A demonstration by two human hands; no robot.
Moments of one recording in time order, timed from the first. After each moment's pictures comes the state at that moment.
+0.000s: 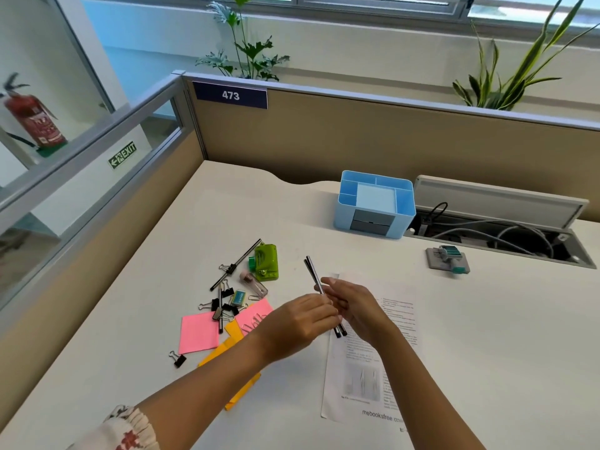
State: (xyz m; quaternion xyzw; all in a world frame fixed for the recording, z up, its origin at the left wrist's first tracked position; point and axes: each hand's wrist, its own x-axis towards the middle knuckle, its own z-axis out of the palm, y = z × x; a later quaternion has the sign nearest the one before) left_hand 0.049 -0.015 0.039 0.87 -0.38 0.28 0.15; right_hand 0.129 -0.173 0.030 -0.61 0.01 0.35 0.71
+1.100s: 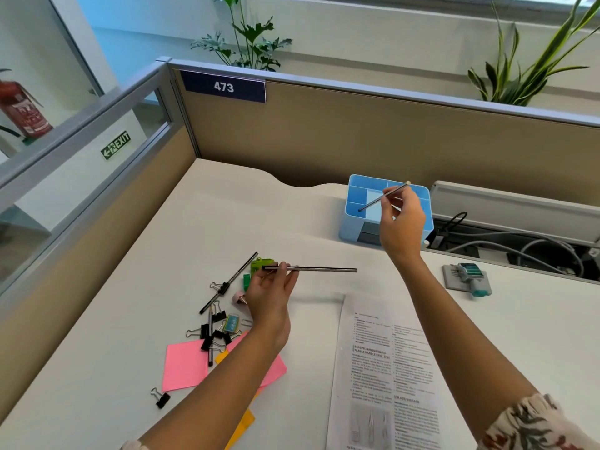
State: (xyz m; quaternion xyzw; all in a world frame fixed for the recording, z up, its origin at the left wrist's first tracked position) left_hand 0.137 0.002 0.036 0.32 0.35 0.25 0.84; right_hand 0.307 -0.147 0.080 -0.83 -0.07 -0.19 0.52
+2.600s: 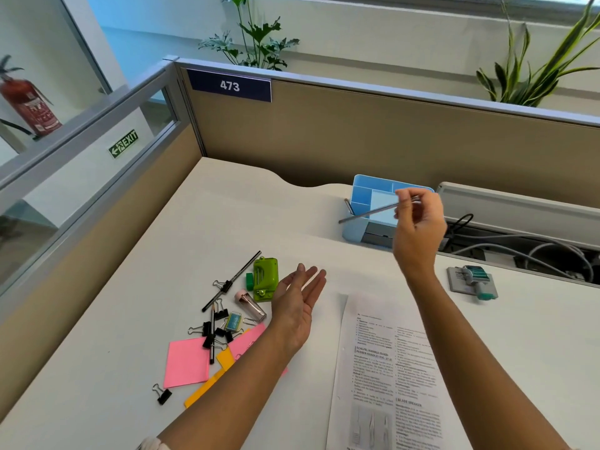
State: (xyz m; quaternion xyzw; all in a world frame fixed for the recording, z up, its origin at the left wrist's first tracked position) left_hand 0.142 -0.019 0.037 0.20 0.36 0.11 0.90; right_hand 0.276 -0.156 0.100 -0.76 -0.11 -0.22 0.60
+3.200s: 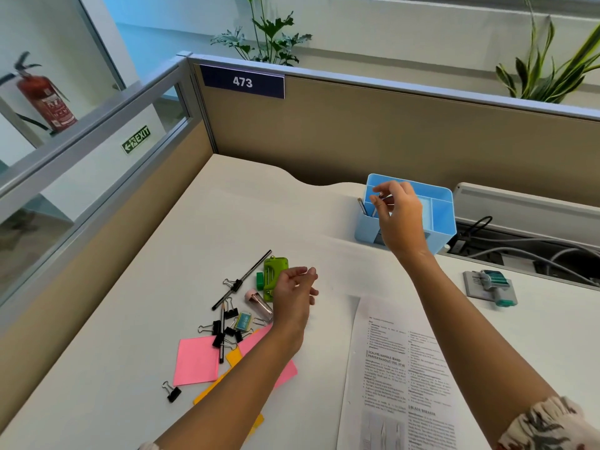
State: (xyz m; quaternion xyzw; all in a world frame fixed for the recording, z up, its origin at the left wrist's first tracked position) left_hand 0.140 -0.002 0.025 0.48 0.37 0.14 0.78; right_hand 0.318 -0.122 0.079 -0.87 -0.20 -0.16 0.42
